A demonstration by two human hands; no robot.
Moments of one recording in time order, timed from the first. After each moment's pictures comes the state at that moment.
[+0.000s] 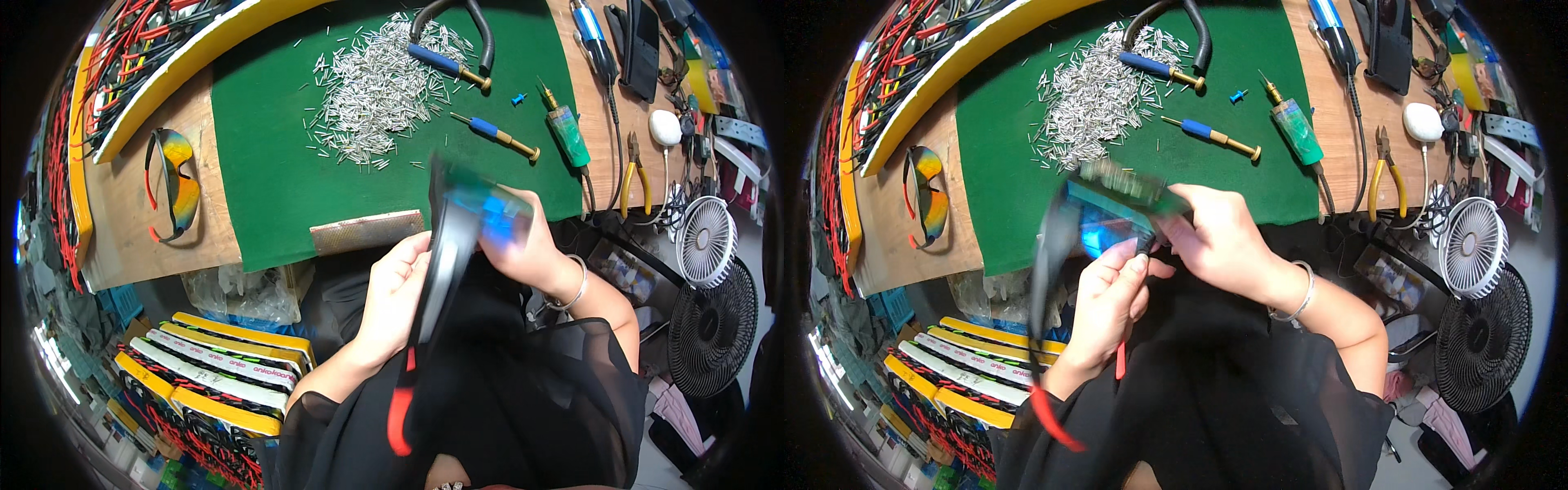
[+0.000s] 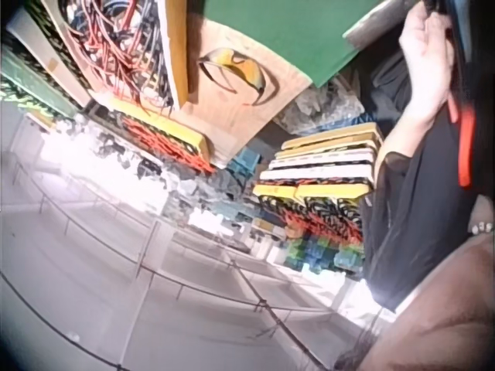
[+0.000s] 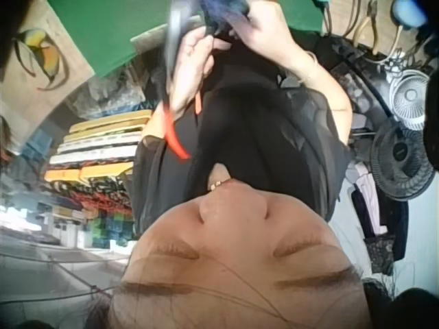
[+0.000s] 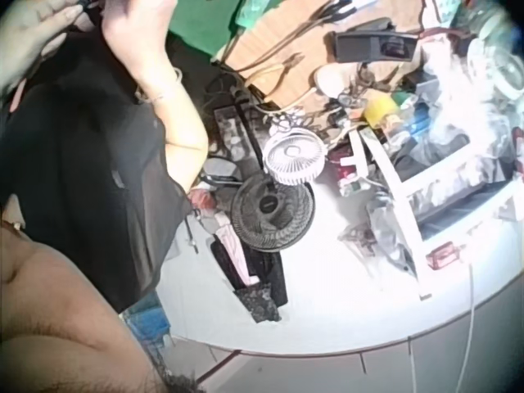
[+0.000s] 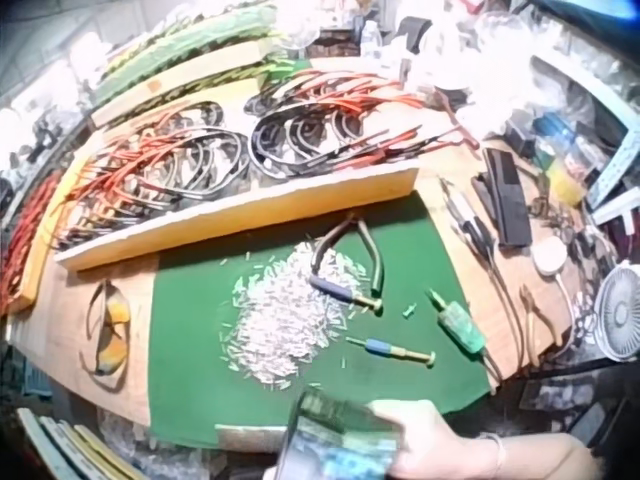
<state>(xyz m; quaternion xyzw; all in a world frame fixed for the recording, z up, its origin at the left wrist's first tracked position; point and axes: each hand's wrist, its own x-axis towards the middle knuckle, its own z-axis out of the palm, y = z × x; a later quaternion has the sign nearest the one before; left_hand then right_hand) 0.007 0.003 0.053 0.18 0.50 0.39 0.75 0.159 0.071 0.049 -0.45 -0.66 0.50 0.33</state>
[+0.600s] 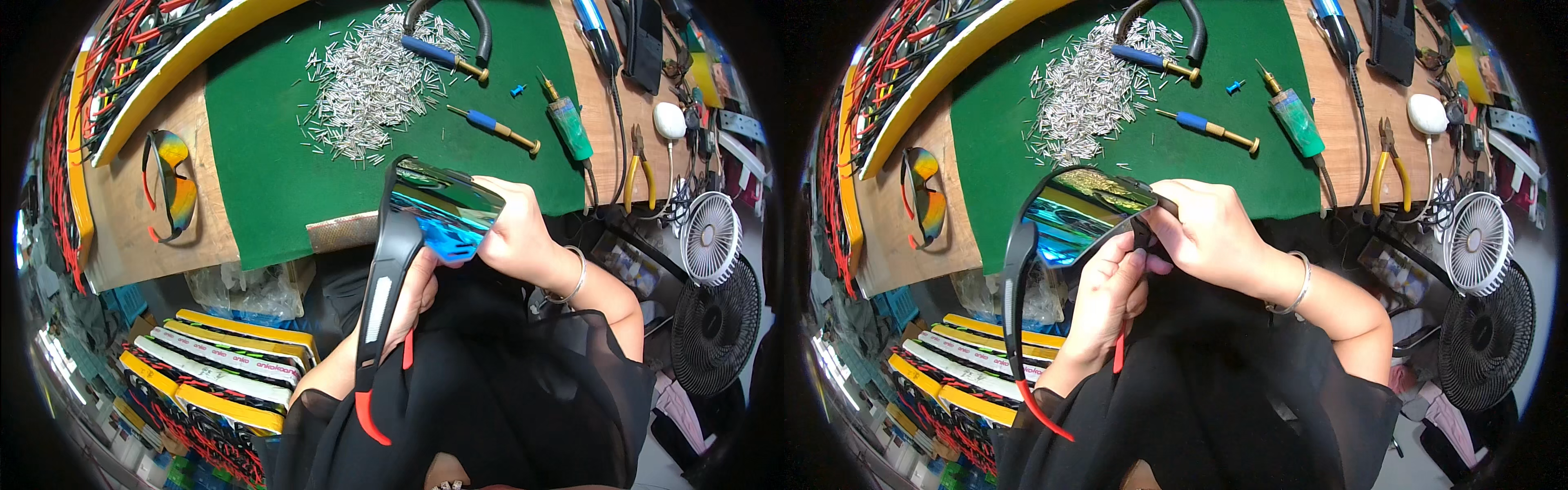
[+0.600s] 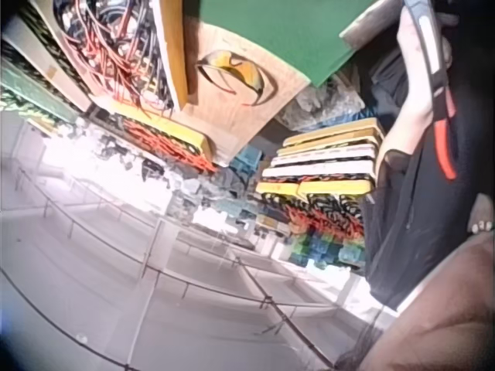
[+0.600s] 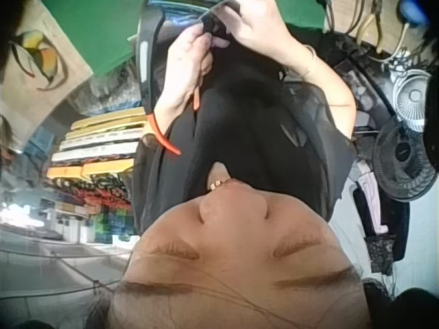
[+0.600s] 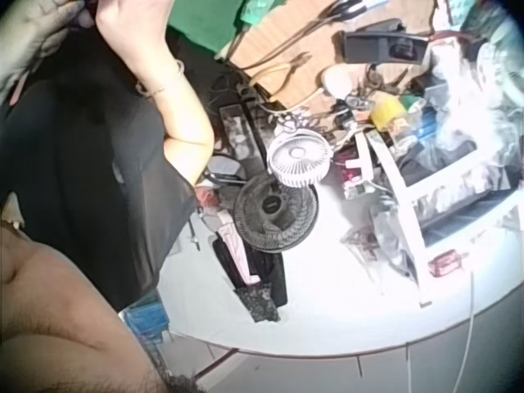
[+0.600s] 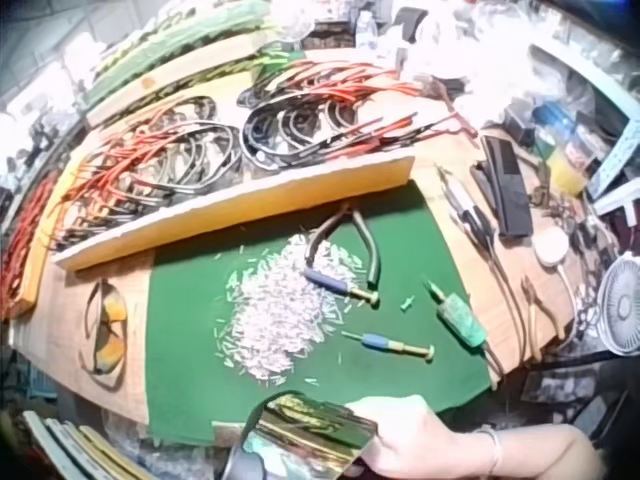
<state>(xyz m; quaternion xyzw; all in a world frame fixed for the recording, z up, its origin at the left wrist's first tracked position) 0.007 0.008 0.056 0.11 0.53 0.34 0.77 0.156 0.073 0.047 -0.44 -0.72 0.43 0.32</state>
